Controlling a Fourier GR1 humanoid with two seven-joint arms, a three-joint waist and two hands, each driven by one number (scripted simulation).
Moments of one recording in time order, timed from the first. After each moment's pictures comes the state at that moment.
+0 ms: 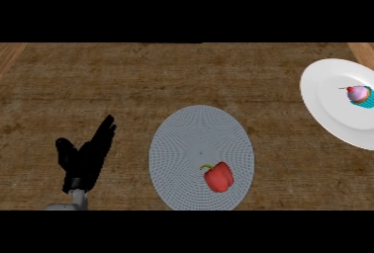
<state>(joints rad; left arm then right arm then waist) 0.00 0.14 -0.09 -1.47 0.14 0.06 0.19 -0.59 -0.57 -0.73 -0.51 0.11 -0.60 -0.35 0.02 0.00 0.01</state>
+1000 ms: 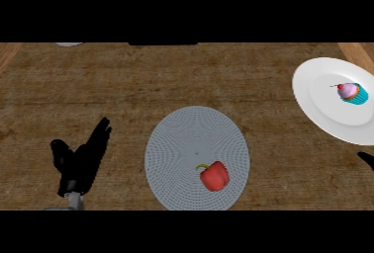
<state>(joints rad) 0.02 0.13 -0.06 -1.50 0.12 0.06 0.22 -0.05 -0.34 -0.58 -1.14 0.02 -0.32 -0.24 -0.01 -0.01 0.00</state>
